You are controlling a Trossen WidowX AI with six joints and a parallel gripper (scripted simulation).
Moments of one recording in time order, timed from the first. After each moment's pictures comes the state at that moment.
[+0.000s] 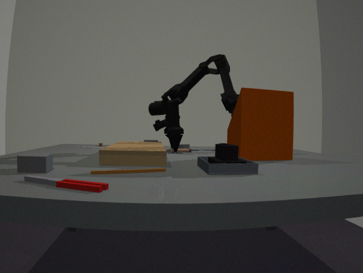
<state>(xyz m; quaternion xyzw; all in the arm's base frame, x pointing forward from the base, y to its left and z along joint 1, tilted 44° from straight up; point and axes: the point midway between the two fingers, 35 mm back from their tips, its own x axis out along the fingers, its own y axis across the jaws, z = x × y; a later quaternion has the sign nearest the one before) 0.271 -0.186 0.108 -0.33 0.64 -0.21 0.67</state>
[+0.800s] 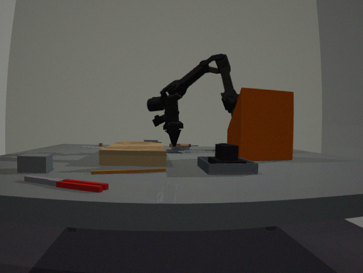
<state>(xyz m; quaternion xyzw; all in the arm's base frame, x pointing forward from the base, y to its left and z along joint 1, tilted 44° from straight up) 0.270 -0.168 0.118 -0.33 0.64 -0.19 0.67</state>
